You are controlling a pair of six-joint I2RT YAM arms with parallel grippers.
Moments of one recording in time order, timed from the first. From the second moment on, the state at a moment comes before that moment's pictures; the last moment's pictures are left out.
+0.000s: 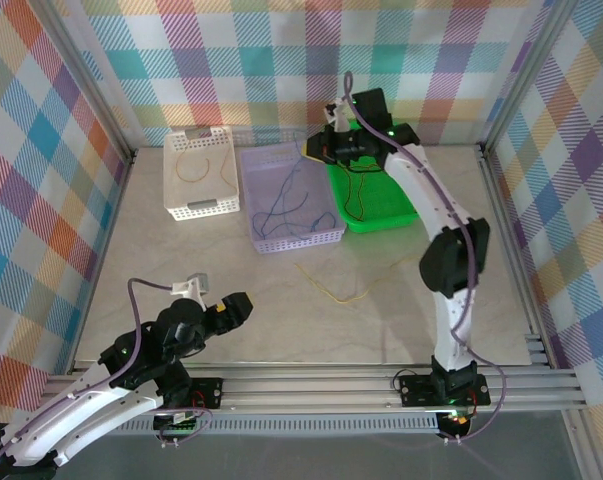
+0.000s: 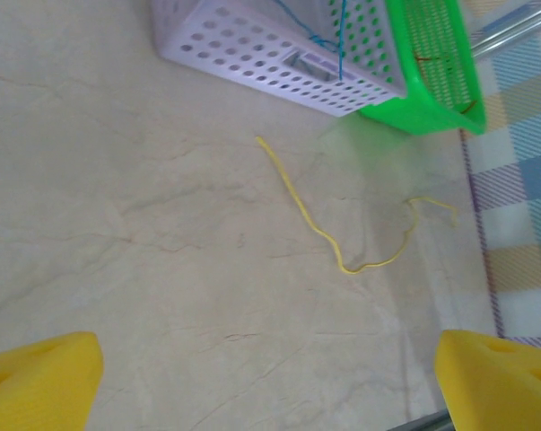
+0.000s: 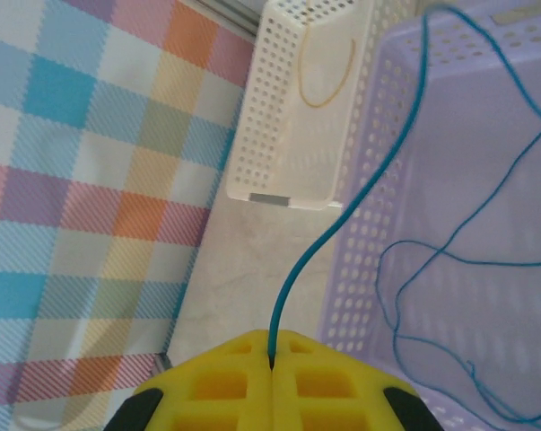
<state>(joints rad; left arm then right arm) -0.90 0.33 0.43 -0.68 -0.24 -1.06 0.41 2.15 2.26 -0.77 -0.70 0.55</state>
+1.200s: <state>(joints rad) -0.90 0.71 0.49 -0.60 -0.25 -1.07 0.45 1.91 2.12 -0.88 -0.49 0.46</state>
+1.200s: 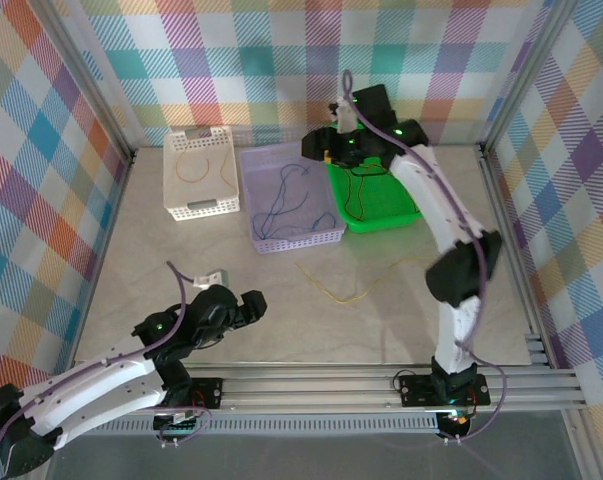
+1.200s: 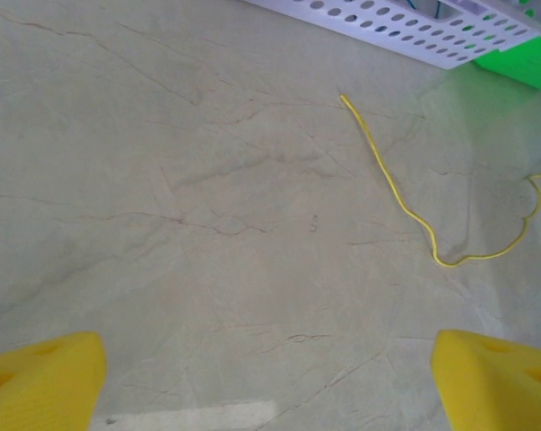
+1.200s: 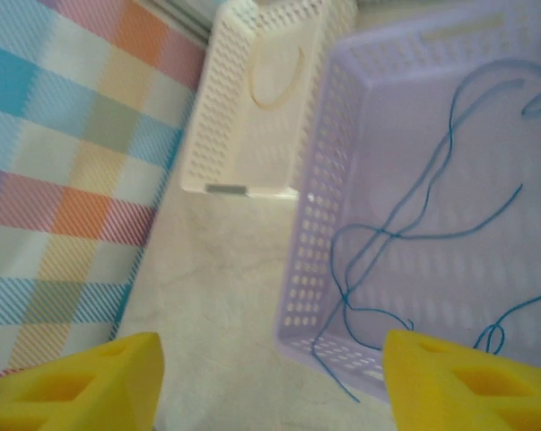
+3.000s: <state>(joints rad) -1.01 2.20 1.67 -0.55 -0.01 -0.51 0.44 0.36 1.14 -1.05 0.20 0.38</state>
